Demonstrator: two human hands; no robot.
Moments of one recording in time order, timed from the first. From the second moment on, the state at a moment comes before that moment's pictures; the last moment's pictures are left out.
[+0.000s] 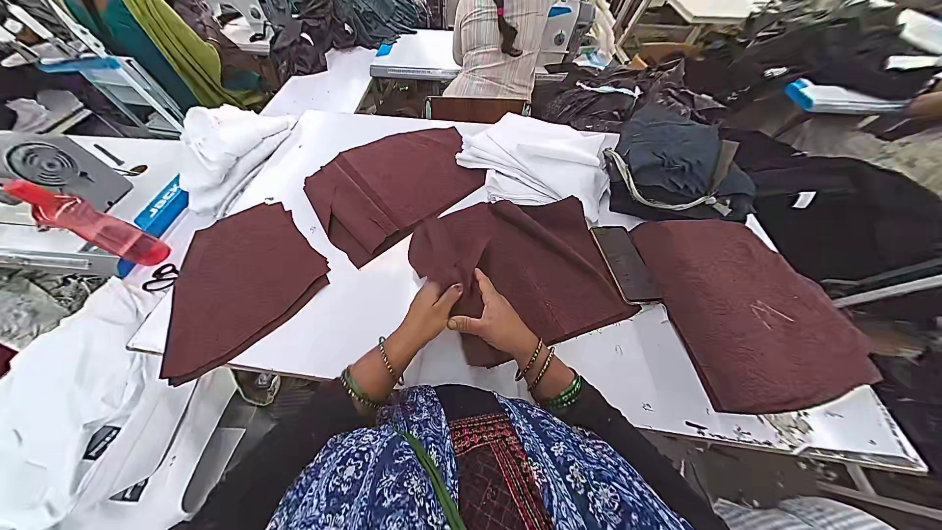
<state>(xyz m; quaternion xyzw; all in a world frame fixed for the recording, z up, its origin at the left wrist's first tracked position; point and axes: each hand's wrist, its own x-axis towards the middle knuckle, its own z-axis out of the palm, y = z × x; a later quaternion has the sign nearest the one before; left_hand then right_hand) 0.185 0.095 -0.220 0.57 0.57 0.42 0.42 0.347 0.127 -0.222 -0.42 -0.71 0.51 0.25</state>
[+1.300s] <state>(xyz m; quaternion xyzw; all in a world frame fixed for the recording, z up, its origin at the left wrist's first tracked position) 0.147 0.085 -0.247 0.25 0.53 0.62 0.52 0.358 0.131 -0.206 -0.17 -0.83 0.51 0.13</state>
